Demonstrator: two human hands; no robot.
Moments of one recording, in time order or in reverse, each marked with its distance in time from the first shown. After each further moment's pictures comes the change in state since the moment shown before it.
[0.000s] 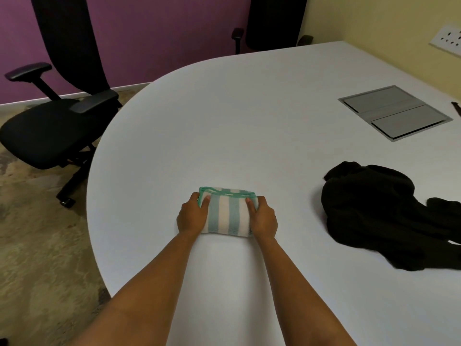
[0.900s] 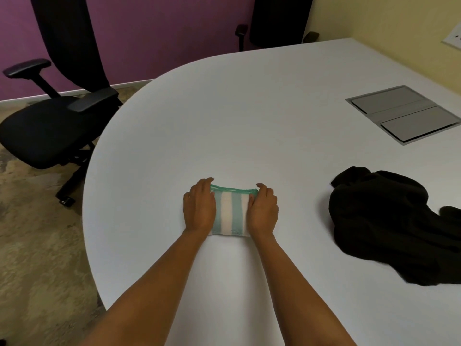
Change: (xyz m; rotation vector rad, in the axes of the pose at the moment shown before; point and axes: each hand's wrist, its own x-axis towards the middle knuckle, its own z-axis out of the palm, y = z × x) left_hand 0.023 0.020 0.010 0.239 0.207 0.355; right_hand 0.027 -0.027 0.009 -0.156 0.202 -0.123
